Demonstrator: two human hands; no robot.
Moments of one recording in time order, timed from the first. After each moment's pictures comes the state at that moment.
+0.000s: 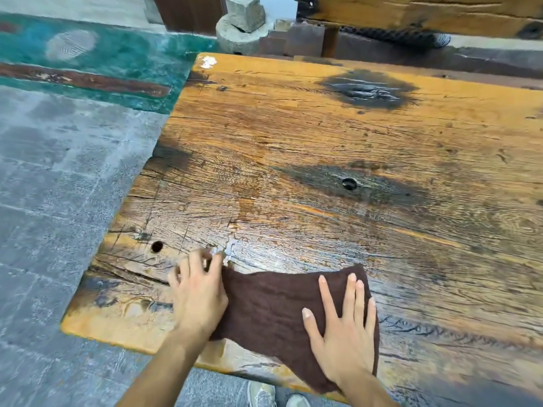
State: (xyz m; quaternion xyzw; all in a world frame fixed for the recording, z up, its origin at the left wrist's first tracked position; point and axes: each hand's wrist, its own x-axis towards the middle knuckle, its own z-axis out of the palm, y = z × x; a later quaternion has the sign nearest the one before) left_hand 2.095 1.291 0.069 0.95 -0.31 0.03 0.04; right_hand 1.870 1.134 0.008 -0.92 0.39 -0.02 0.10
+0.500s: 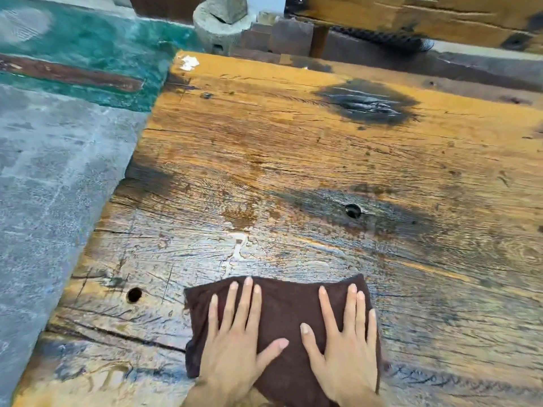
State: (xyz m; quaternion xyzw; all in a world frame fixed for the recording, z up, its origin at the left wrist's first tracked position) left_hand 2.085 1.255 0.018 0.87 -0.46 -0.16 0.01; right_hand 1.924 1.105 0.010 -0.91 0.40 0.01 0.09
